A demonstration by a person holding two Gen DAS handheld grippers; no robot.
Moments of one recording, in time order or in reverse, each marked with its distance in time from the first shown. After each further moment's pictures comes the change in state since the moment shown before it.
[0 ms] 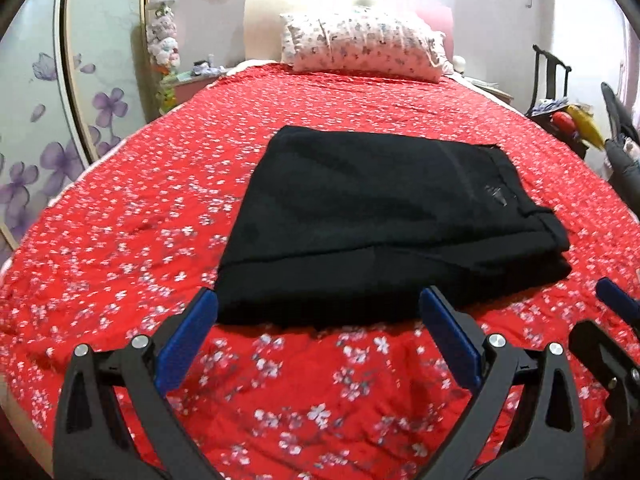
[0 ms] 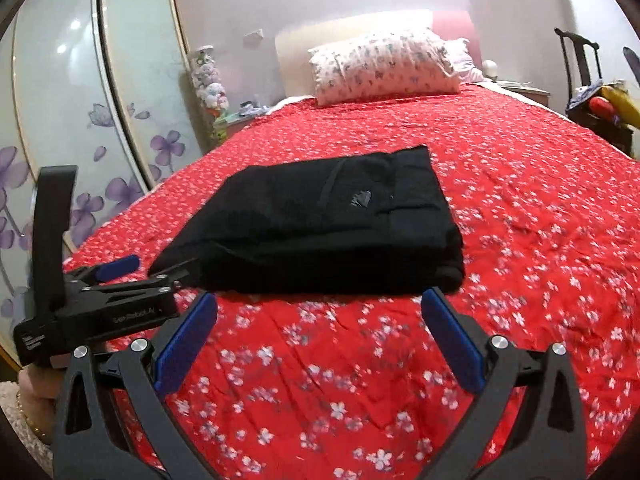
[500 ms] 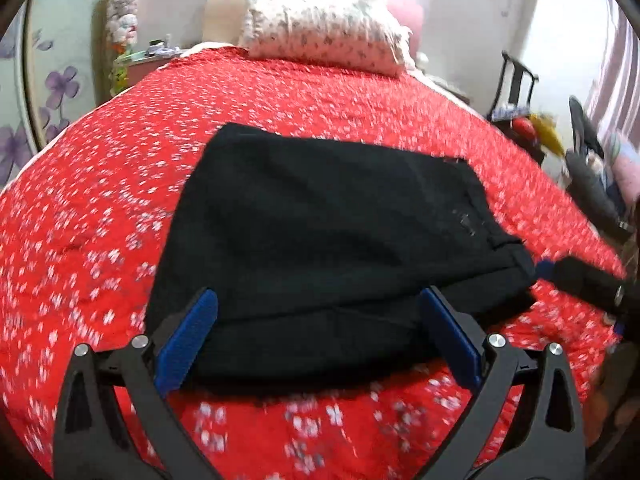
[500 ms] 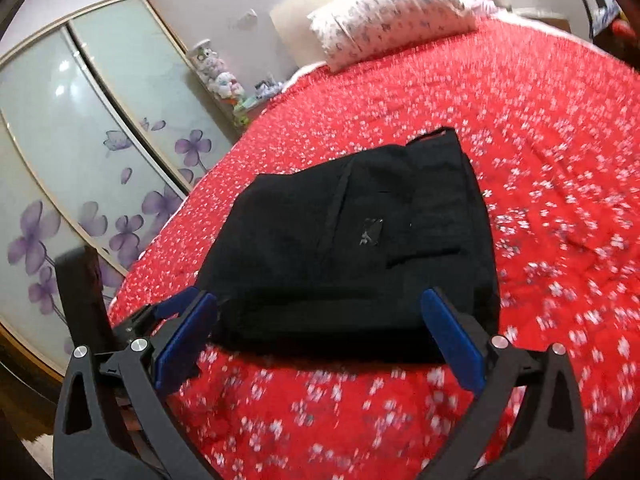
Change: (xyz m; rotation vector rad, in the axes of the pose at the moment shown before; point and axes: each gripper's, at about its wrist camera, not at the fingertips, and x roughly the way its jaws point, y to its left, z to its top) left arm 0.031 0.004 0.030 -0.057 0.043 -0.233; right arm 0.025 -0.029 0.047 0.158 0.122 0.191
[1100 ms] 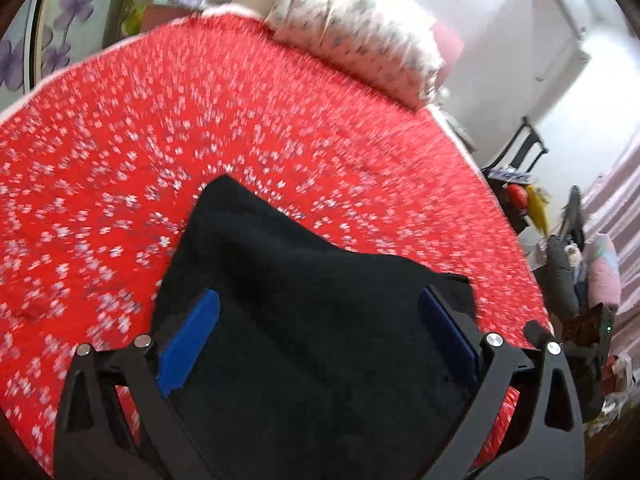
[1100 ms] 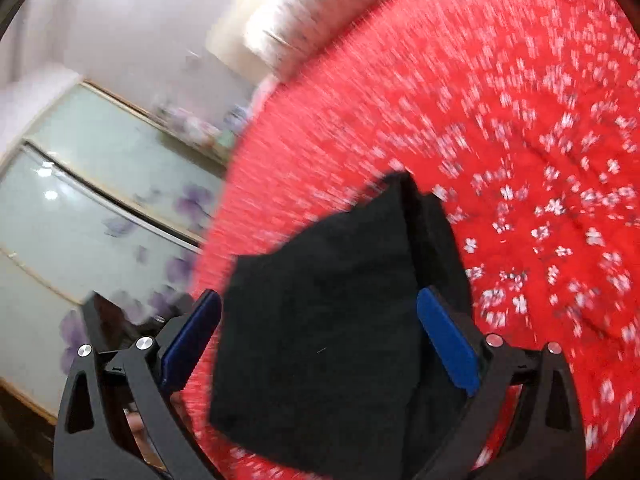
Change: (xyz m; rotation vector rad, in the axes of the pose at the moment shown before) left arm 0.041 0.047 0.103 -0.260 0.043 -0.170; right arm 0.026 -0.088 0.076 0.370 -0.010 0.236
